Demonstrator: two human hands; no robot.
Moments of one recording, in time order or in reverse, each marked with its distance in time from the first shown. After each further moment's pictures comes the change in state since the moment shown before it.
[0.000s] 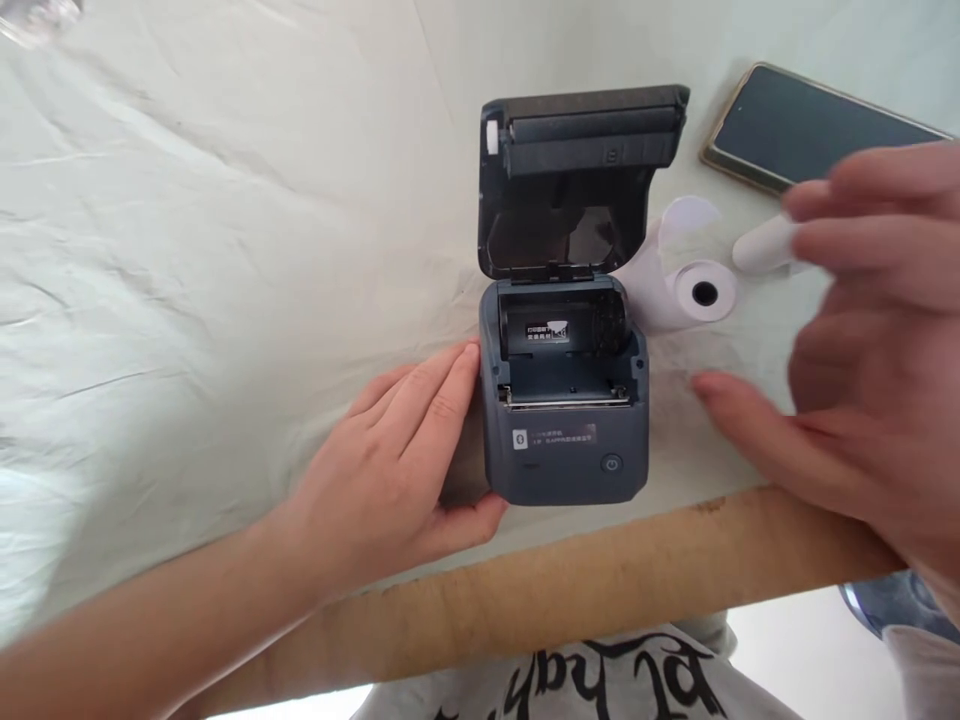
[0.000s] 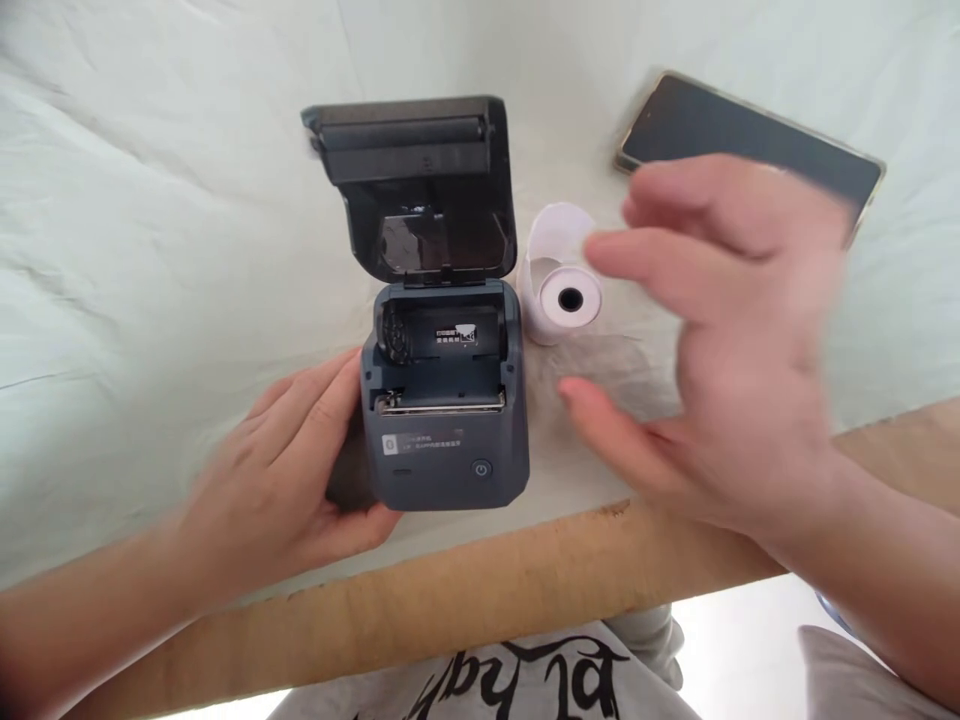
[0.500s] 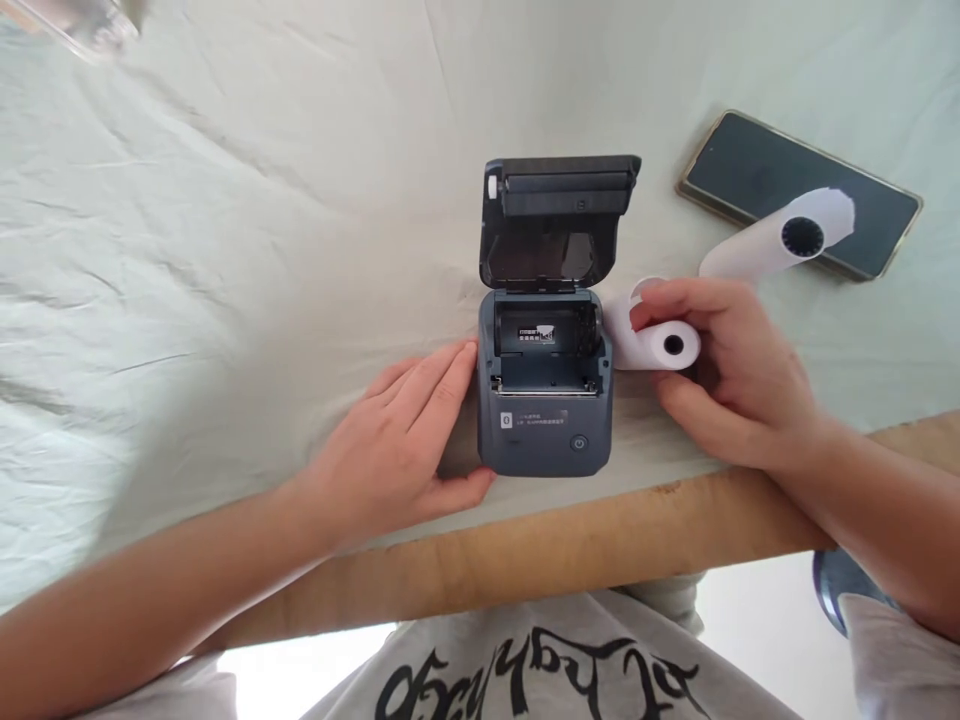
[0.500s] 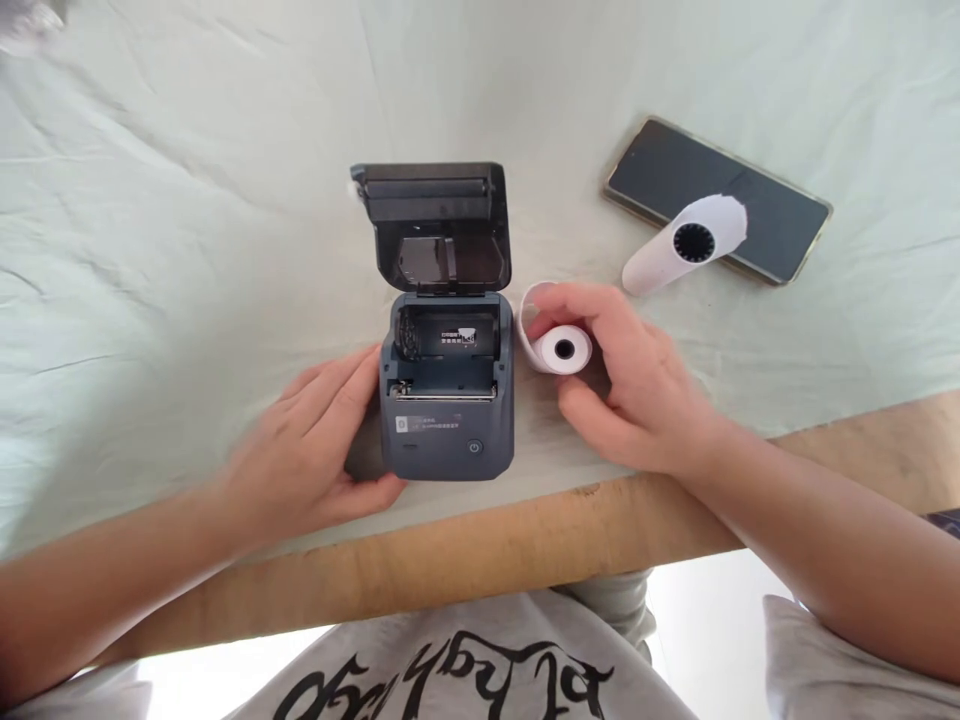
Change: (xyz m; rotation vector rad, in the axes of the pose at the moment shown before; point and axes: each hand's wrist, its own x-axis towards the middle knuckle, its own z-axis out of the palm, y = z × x) left_hand 0.004 -0.001 -0.002 0.021 -0.002 0.007; right_hand 0.007 0.008 0.017 0.149 -0.203 -0.132
